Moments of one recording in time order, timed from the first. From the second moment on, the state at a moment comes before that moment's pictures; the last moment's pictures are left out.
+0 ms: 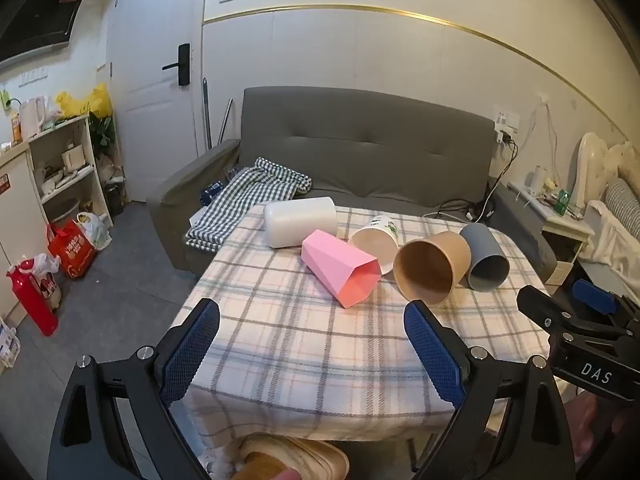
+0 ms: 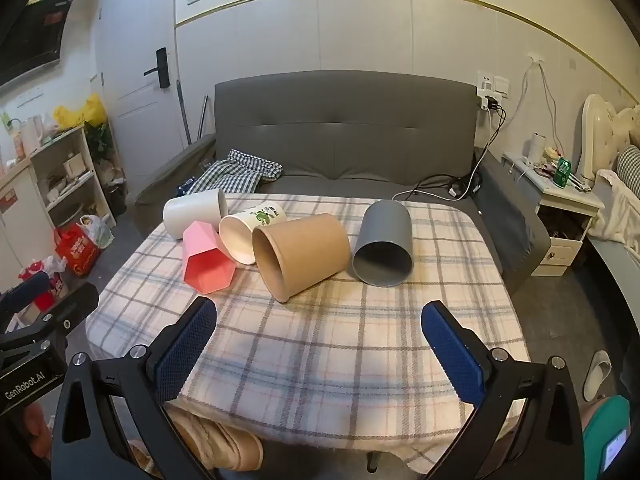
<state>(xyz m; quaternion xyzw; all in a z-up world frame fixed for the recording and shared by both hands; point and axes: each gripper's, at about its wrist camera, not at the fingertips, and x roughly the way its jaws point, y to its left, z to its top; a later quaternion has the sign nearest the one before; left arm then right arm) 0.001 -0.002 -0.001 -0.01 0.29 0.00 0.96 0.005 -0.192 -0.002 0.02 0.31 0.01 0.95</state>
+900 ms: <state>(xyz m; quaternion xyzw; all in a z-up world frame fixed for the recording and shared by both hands) 0.003 0.005 -0.003 -0.02 0.30 0.00 0.96 0.003 -0.190 -0.008 0.02 0.32 0.01 0.95</state>
